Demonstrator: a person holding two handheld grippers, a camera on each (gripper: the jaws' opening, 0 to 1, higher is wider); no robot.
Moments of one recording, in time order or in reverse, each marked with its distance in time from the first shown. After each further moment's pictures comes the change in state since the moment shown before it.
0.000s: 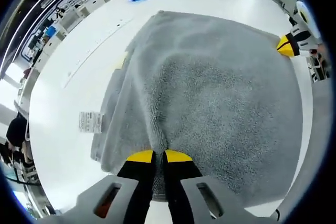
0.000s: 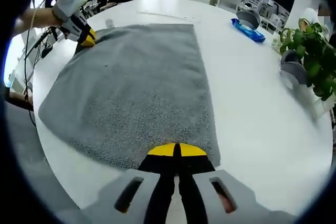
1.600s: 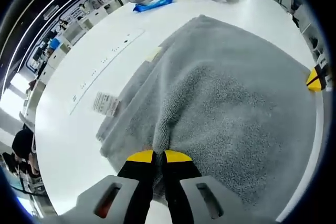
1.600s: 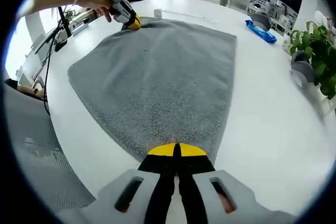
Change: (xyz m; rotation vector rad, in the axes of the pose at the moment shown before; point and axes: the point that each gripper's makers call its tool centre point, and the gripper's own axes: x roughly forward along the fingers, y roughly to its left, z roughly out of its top) left arm 0.024 0.032 0.054 0.054 -0.080 0.065; right arm -0.014 0.051 -0.017 -0.023 0.000 0.084
